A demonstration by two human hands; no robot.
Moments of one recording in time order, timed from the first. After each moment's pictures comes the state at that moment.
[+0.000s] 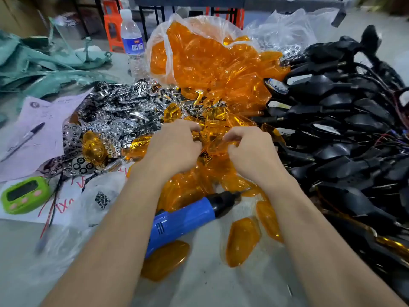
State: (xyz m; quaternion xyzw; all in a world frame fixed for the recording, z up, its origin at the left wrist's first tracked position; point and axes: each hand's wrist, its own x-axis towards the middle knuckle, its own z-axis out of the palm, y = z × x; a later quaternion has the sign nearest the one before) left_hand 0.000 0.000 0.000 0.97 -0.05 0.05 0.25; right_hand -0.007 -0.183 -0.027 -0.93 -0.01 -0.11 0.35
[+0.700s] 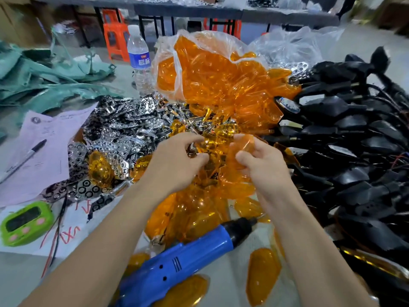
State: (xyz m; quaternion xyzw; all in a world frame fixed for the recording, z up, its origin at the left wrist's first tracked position) left_hand 0.014 0.035 -0.002 0.93 -0.09 0.06 0.35; right_hand -0.007 -0.160 -0.015 -0.72 0.06 -0.04 0.69
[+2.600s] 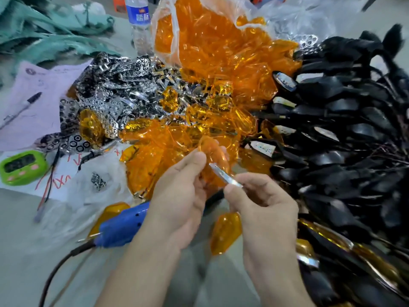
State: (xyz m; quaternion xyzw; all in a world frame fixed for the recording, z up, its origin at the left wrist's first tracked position) left_hand -0.106 -0.044 -0.007 0.41 0.15 -0.08 0.90; right_hand -0.142 -0.167 -0.004 -0.68 0.14 -0.09 0.71
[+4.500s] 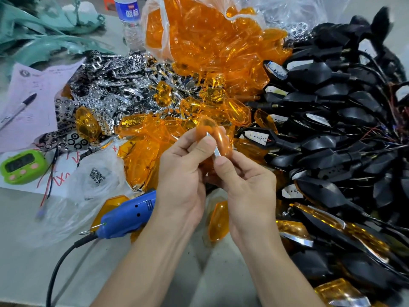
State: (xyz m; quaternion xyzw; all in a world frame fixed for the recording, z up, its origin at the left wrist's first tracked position) left_hand -0.109 -0.061 0.012 0.42 0.09 0.01 0.90; right_hand -0.130 -0.152 -0.008 -0.56 0.04 -0.07 0.82
